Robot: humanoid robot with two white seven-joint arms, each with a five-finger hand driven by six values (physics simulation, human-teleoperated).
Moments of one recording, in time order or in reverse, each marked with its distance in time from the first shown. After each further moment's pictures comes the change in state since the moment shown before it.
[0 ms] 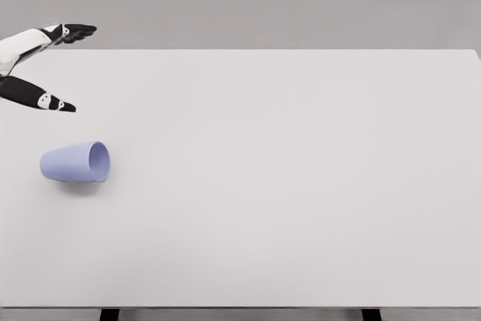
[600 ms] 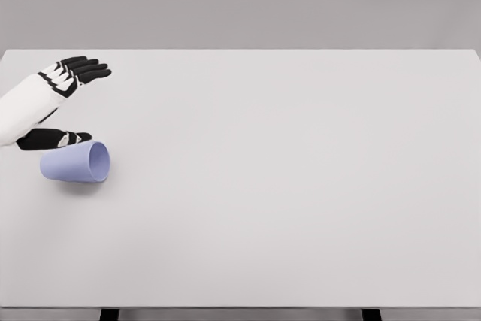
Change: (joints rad) left arm 0.287 -0.062 0.048 0.050 -0.501 -0.689 0.535; right arm 0.002 0.000 0.000 0.000 0.000 0.000 0.000
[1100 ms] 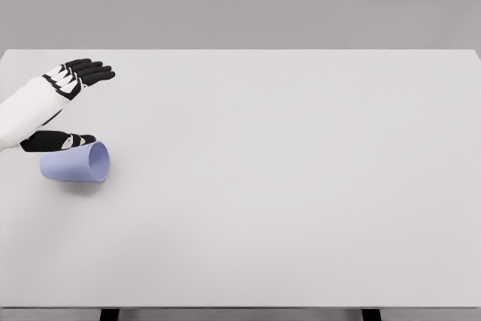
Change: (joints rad) left arm 0.003 -0.005 -0.017 -0.007 0.012 0.000 -0.001; right arm -0.002 0.000 -0.001 -0.003 0.001 0.000 0.003
